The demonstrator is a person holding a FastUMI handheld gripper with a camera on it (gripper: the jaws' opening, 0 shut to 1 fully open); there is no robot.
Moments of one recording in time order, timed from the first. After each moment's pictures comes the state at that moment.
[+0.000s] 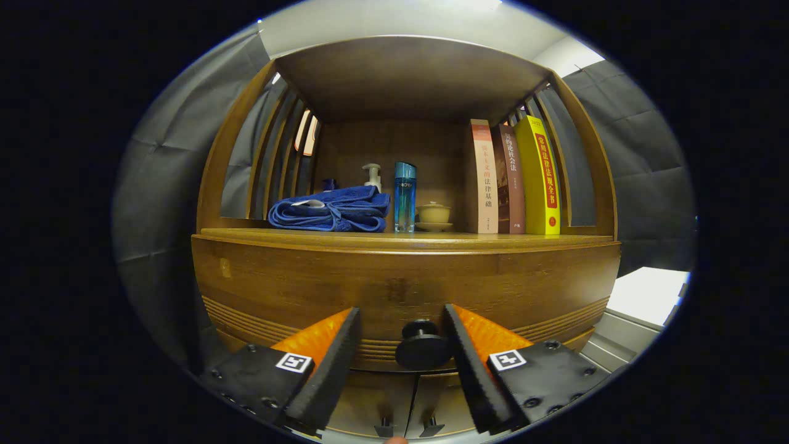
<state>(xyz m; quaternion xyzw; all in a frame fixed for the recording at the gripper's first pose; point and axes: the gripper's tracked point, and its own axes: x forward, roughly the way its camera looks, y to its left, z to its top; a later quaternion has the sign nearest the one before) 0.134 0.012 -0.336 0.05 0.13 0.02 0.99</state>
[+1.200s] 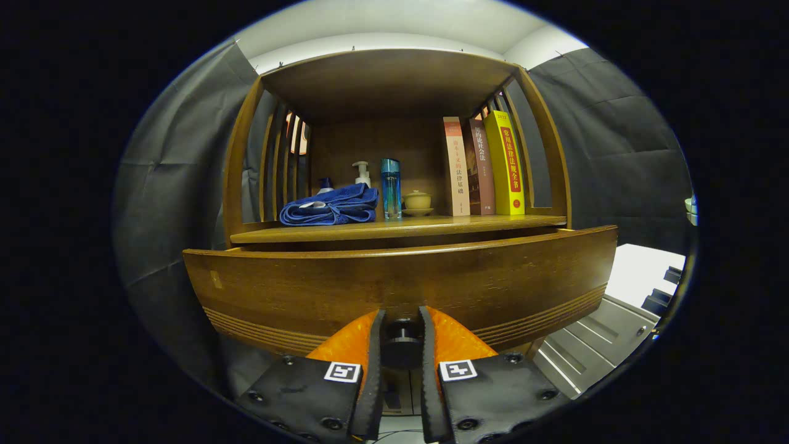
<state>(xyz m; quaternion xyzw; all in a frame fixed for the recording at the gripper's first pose) 0.060 -0.006 -0.295 0.07 0.12 0.00 0.99</state>
